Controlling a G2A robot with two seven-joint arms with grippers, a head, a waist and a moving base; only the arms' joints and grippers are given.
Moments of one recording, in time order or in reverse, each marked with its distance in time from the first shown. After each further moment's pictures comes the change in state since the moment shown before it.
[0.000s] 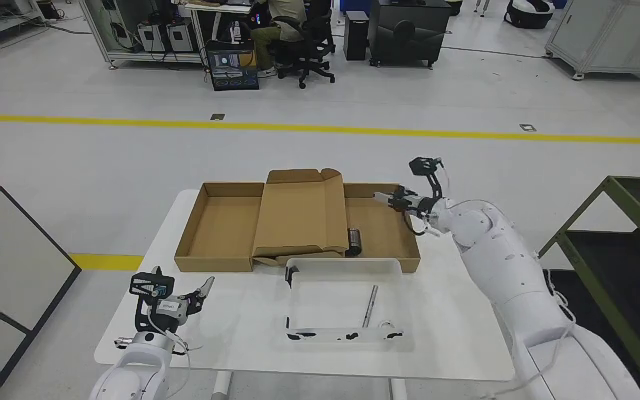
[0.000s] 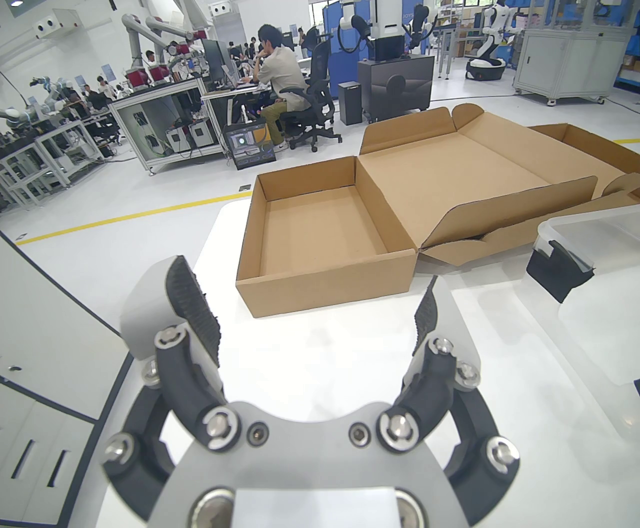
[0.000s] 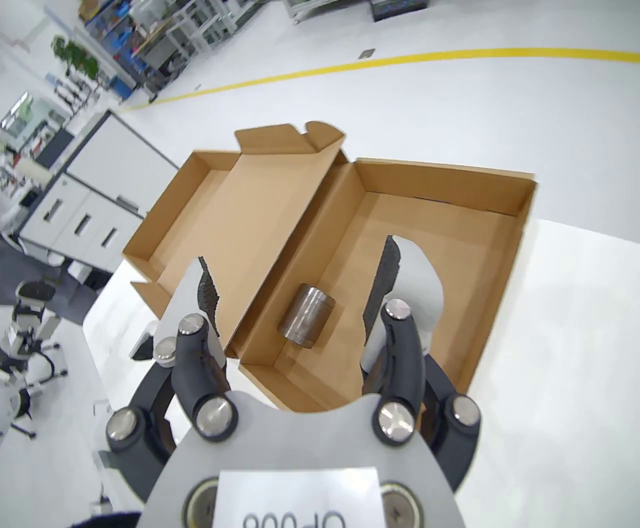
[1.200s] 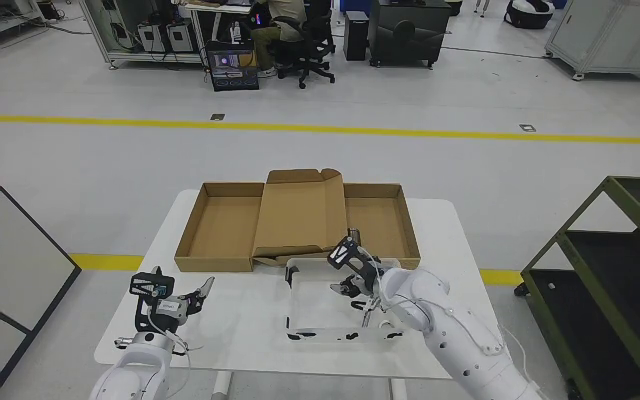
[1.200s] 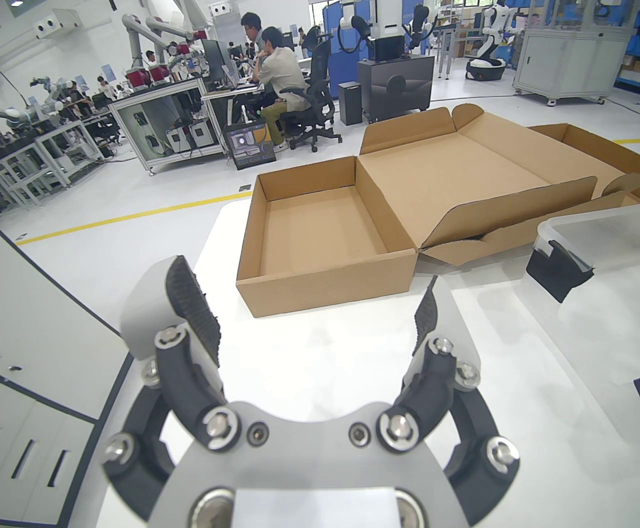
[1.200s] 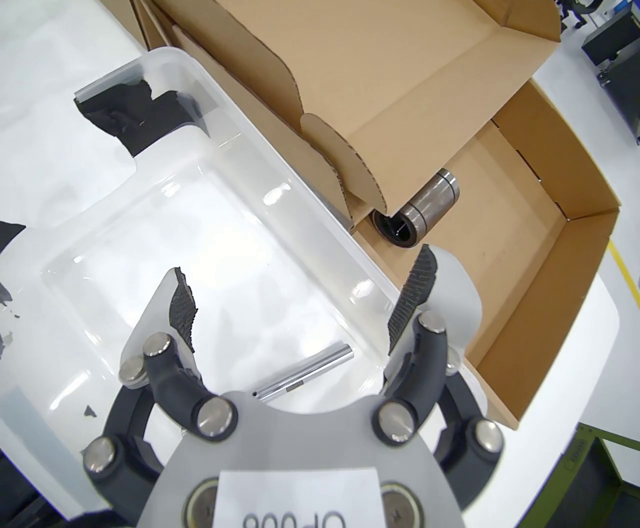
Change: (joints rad) left arm 0.000 0.000 0.000 0.000 0.000 0.000 0.000; right arm -0.498 0.079 -0.086 -0.894 -0.653 0.280 0.222
